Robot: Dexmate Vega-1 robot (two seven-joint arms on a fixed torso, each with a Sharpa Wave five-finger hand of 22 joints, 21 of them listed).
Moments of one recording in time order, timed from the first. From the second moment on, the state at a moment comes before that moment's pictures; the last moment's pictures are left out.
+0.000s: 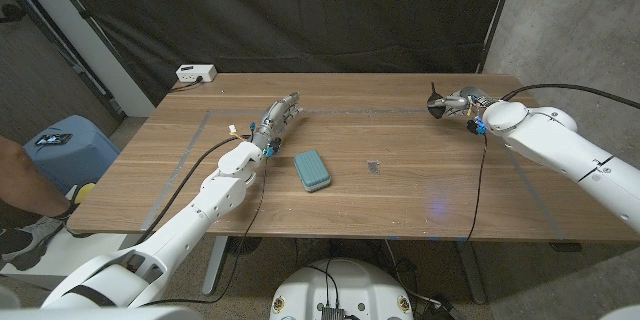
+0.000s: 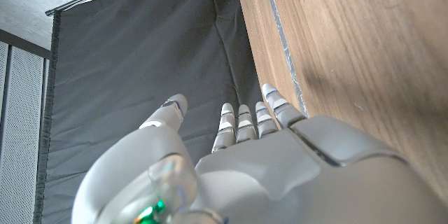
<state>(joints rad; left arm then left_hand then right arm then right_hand) 0.79 0.43 0.45 -1.26 -0.65 -0.26 -0.08 0.52 0.19 0.60 -0.05 0.19 0.19 0.07 0.19 0.18 0.09 0.08 0.21 0.19 0.06 0.09 0.18 0.17 0.21 0.07 0.26 0.17 -0.79 -0.93 -0.39 -1.87 0.34 -0.68 -0.17 0.88 -0.01 0.30 -0.15 0.18 0.70 0.01 0.24 0.22 0.69 0.00 0.50 0.41 0.56 -0.05 0.36 0.32 0.55 -0.01 0.21 0.18</state>
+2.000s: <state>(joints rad) 0.79 0.42 0.45 -1.25 -0.65 -0.26 -0.08 0.53 0.20 0.60 -0.05 0.20 0.19 0.07 0.19 0.18 0.09 0.07 0.21 0.19 0.06 0.09 0.18 0.17 0.21 0.07 0.24 0.17 -0.81 -0.81 -0.33 -1.66 0.69 -0.35 -0.08 0.90 0.00 0.28 -0.15 0.18 0.72 0.03 0.22 0.22 0.70 0.00 0.52 0.40 0.57 -0.05 0.37 0.33 0.56 -0.01 0.21 0.18</state>
